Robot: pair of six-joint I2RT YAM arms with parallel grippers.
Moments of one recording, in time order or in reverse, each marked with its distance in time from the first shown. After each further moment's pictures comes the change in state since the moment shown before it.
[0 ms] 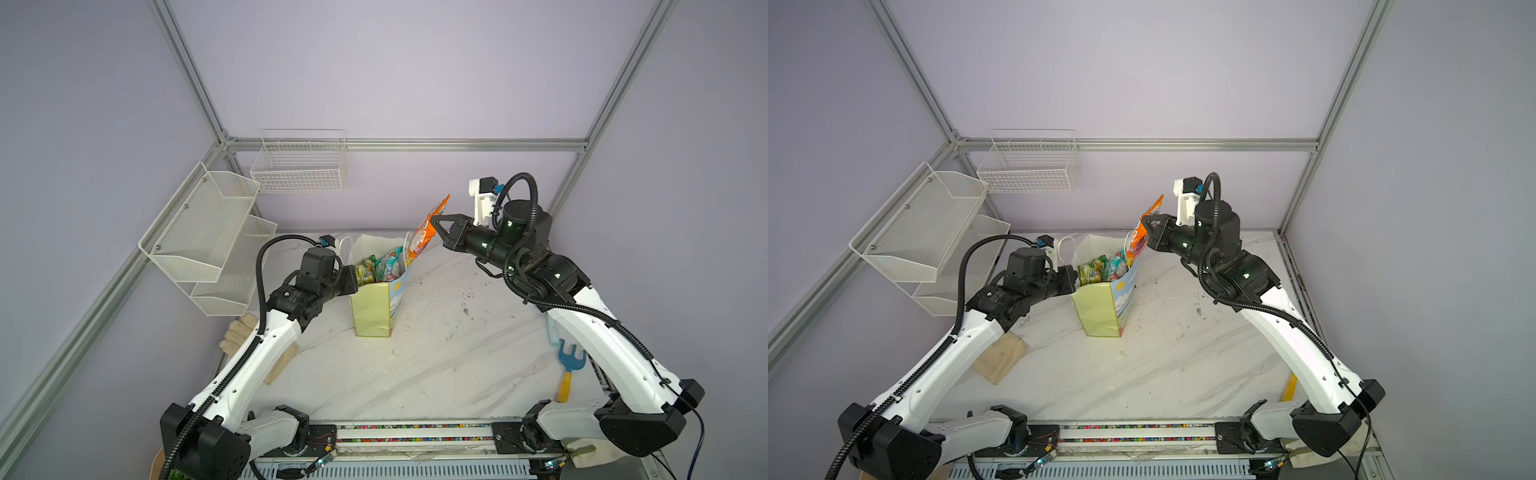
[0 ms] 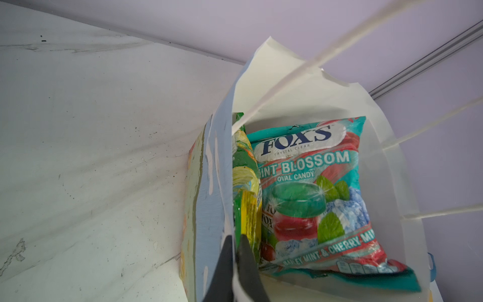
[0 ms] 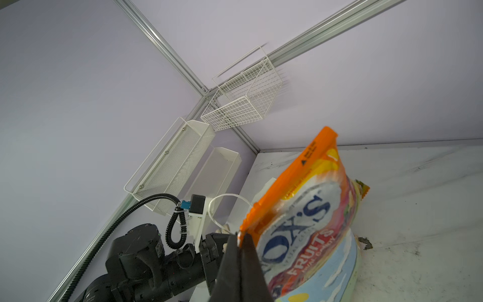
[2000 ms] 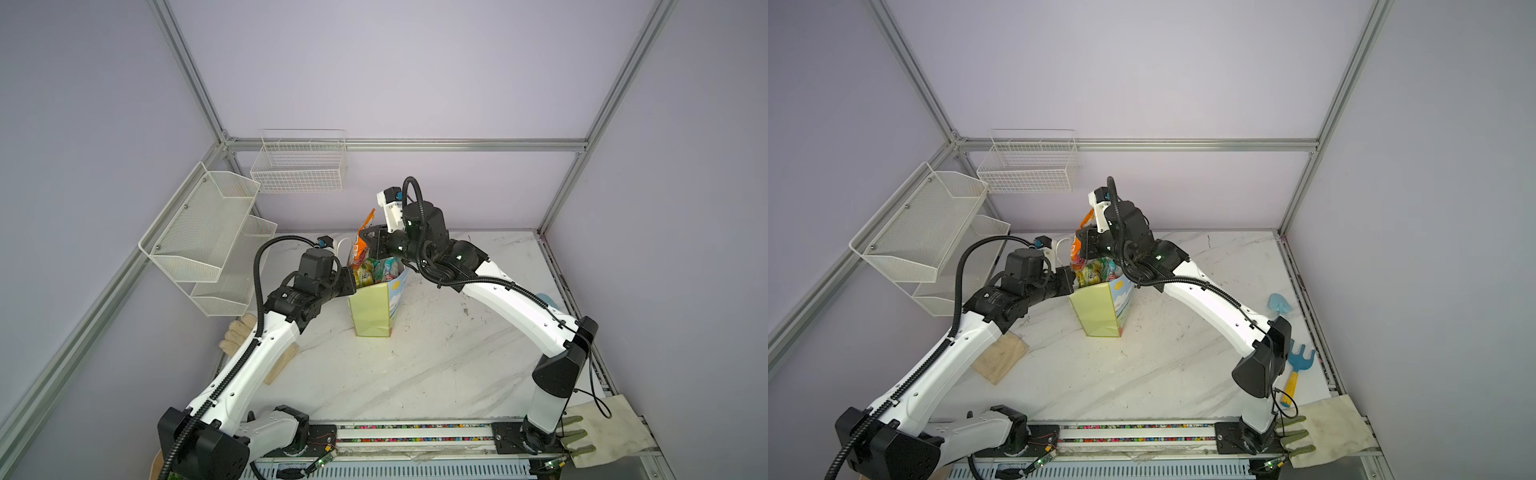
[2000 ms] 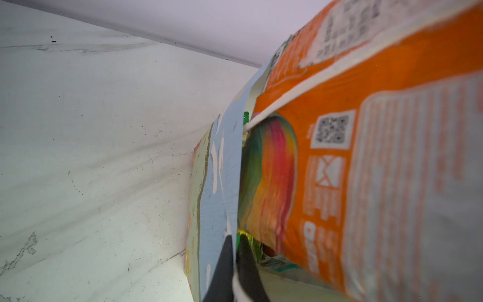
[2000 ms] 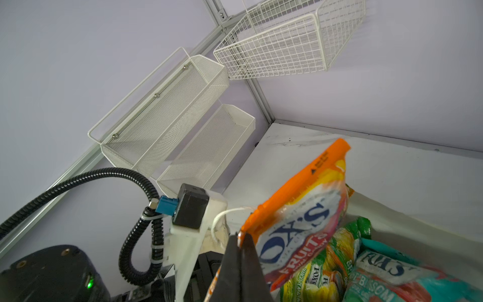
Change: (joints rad) left arm 0.007 -0.018 0.000 -0.023 -0.014 0.007; right arm 0.198 0.448 0.301 0.009 0.053 -0.160
